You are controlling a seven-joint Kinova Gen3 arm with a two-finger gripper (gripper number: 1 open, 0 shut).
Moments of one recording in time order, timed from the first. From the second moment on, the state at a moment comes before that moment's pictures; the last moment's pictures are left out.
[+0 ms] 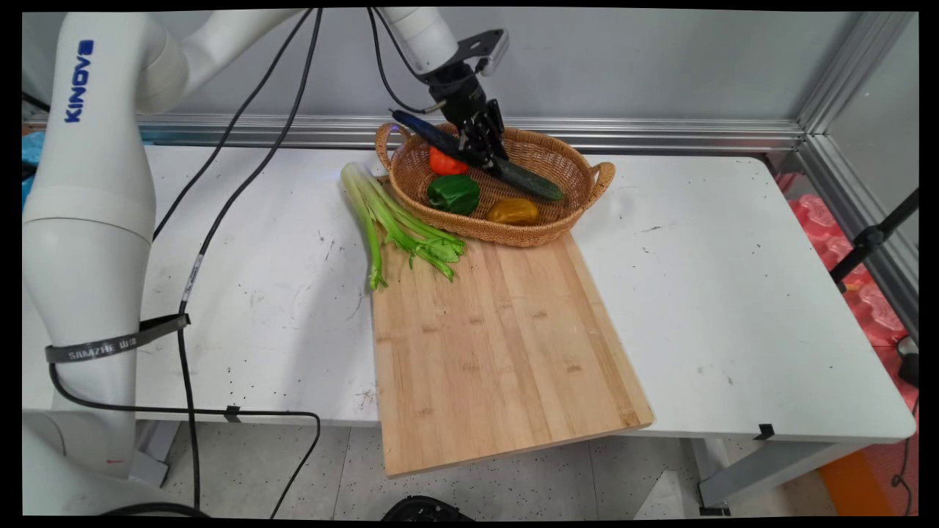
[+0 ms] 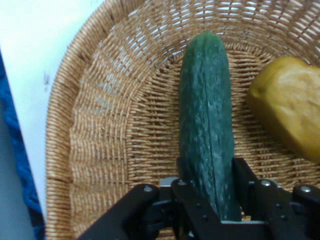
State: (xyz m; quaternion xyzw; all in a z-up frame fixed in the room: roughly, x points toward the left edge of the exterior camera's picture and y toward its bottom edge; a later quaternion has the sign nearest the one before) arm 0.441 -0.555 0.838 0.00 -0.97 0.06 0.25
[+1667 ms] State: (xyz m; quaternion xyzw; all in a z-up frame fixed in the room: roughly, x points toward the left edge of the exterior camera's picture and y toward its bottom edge) arm 0.413 -0.363 0.983 0.17 -0.94 0.09 0.29
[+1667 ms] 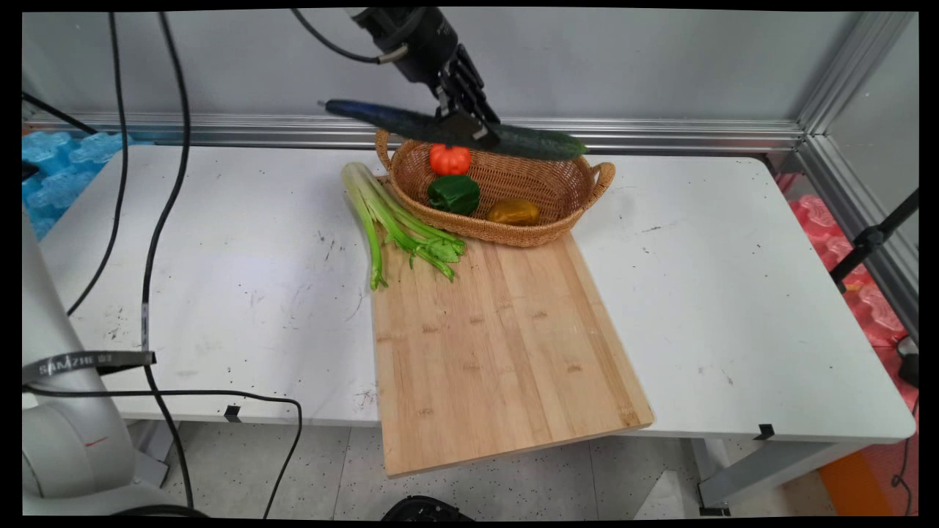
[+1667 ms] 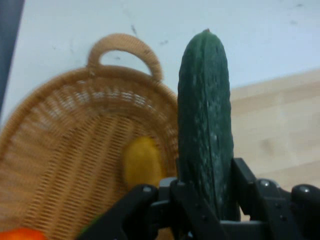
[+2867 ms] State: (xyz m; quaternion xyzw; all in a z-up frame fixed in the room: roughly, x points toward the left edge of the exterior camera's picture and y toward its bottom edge) arm 0.310 -0.230 0.937 0.31 -0.91 0.07 0.29
